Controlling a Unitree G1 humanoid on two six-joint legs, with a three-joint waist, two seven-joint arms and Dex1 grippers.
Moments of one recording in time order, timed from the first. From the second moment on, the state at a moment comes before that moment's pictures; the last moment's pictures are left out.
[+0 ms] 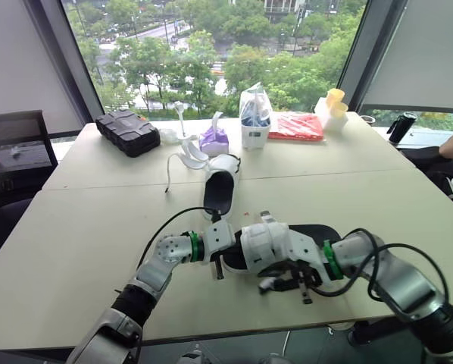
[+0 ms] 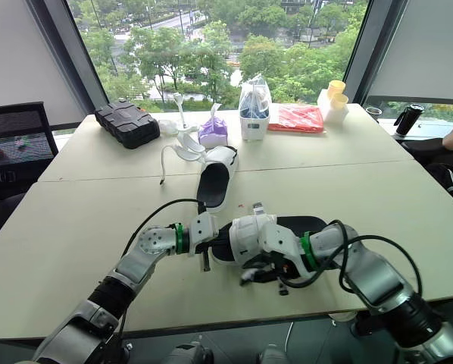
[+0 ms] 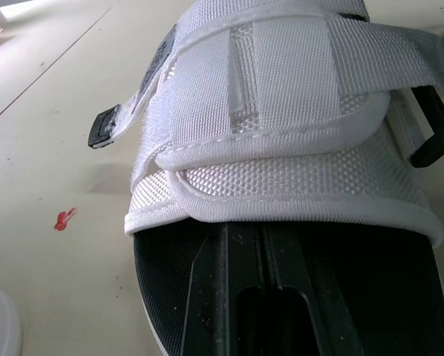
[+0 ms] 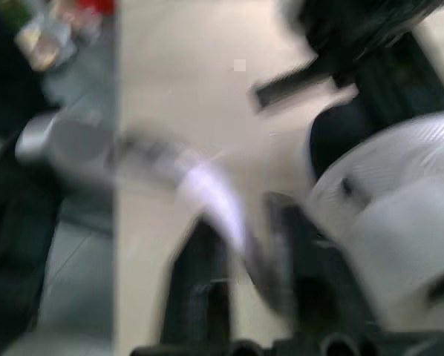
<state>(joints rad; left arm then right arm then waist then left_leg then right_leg) -0.49 0.28 -0.36 0.39 -0.02 -0.16 -0.92 -0.33 -0.90 0.30 -0.36 0.29 0.48 1.26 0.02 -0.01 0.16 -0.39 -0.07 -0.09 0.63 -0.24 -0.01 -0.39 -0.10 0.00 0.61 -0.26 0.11</state>
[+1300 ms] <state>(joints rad) -0.47 0.26 -0.37 0.34 -0.02 -0.15 -0.90 -0.41 -0.87 0.27 -0.17 0.57 1.02 1.26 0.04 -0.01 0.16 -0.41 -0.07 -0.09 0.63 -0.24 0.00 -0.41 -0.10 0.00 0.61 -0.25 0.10</state>
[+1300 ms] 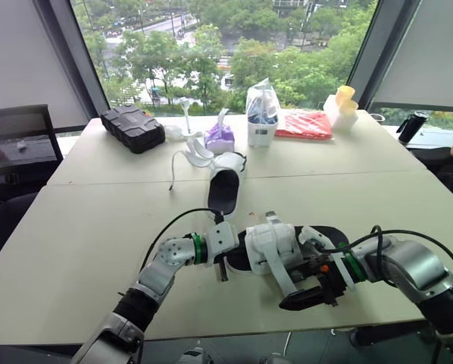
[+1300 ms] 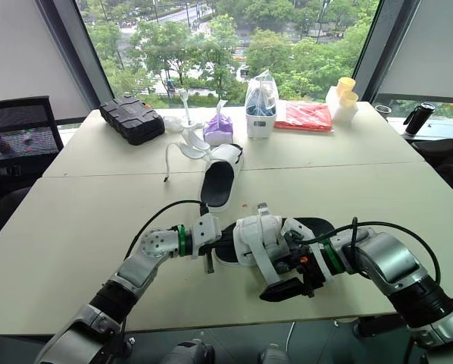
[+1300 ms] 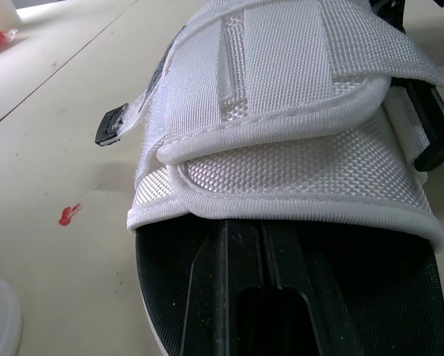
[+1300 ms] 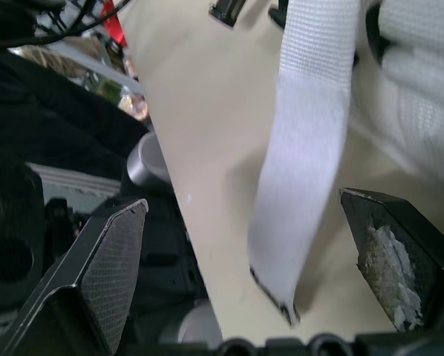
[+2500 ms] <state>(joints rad) -0.47 0.28 -0.38 0.34 -0.02 -0.14 -0.90 -0.87 -0.62 0.29 0.24 0.57 1.09 1.26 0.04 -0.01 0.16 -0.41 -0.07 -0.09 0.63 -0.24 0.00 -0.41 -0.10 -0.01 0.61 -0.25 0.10</state>
